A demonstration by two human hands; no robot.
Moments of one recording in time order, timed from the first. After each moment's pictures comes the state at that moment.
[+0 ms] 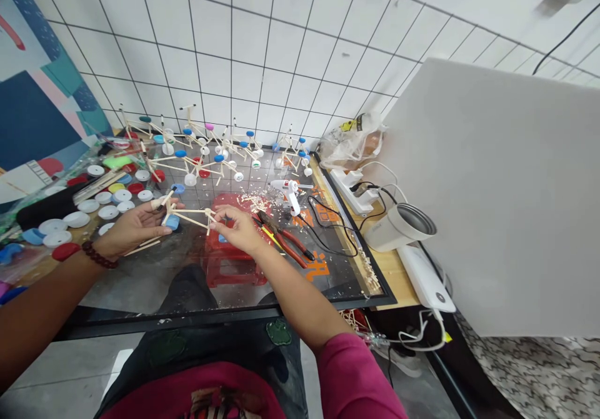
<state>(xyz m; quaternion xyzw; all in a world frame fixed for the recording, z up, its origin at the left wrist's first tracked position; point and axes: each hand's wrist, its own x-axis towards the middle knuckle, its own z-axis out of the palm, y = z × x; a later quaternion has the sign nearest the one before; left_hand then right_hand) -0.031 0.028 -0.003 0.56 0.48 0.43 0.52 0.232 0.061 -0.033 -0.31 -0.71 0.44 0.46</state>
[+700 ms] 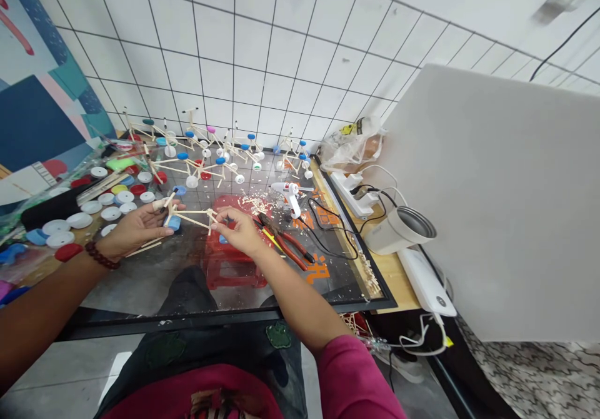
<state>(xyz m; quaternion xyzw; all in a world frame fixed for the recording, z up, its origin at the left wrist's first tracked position) -0.032 0.030 -0.006 0.55 0.47 0.45 0.52 0.231 0.060 -0.032 -0.32 -0.70 0.43 0.47</state>
